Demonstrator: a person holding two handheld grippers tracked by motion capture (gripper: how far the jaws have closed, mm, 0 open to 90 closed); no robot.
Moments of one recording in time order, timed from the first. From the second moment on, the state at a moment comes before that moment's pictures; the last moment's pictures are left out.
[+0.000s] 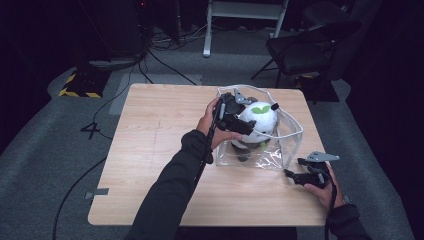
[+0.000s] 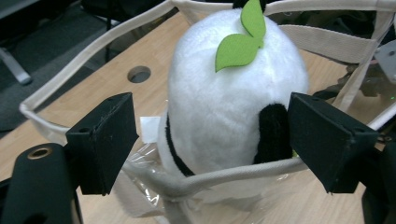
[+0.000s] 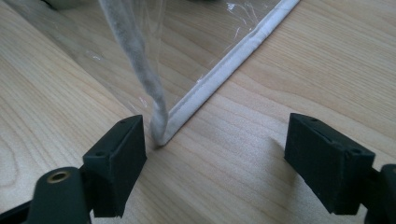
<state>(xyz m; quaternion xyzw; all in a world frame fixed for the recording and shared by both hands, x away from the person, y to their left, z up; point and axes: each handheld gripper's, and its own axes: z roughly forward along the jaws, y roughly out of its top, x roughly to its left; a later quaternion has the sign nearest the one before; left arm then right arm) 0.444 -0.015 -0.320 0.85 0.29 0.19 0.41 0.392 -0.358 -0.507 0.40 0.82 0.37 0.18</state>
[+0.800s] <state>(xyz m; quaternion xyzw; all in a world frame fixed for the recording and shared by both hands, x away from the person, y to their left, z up) 0.452 0.042 -0.312 0.81 0.34 0.22 0.42 0.392 -0.358 -0.507 0.40 0.82 0.37 0.18</state>
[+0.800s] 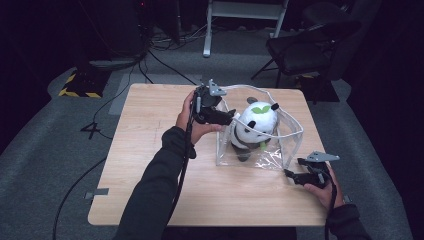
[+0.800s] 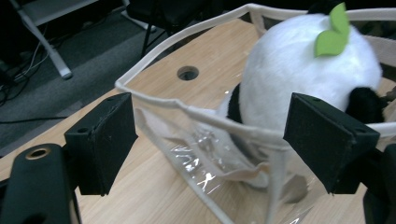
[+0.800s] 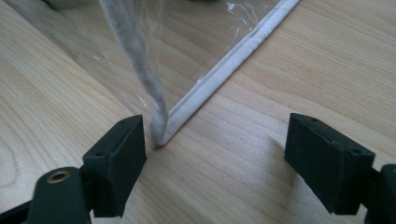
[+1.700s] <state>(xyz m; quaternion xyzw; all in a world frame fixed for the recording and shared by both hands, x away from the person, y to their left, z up) 0.449 0.101 -0.353 0.82 0.37 0.27 0.35 0.392 -0.358 -0.507 0.40 0.82 0.37 0.18</state>
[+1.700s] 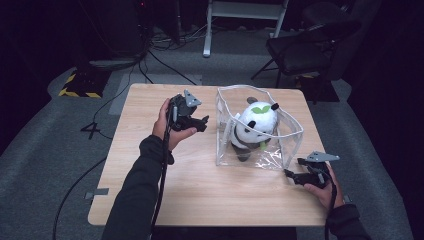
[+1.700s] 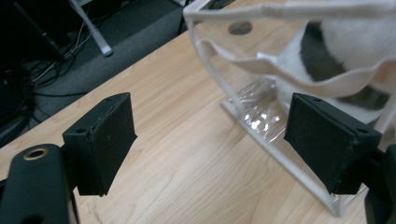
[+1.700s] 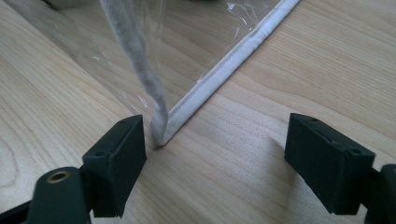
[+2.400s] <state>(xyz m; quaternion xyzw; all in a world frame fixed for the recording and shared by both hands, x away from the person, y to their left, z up) 0.437 0.123 -0.387 0.83 0.37 0.27 0.32 0.392 -0.358 -0.507 0.40 0.82 0.37 0.18</state>
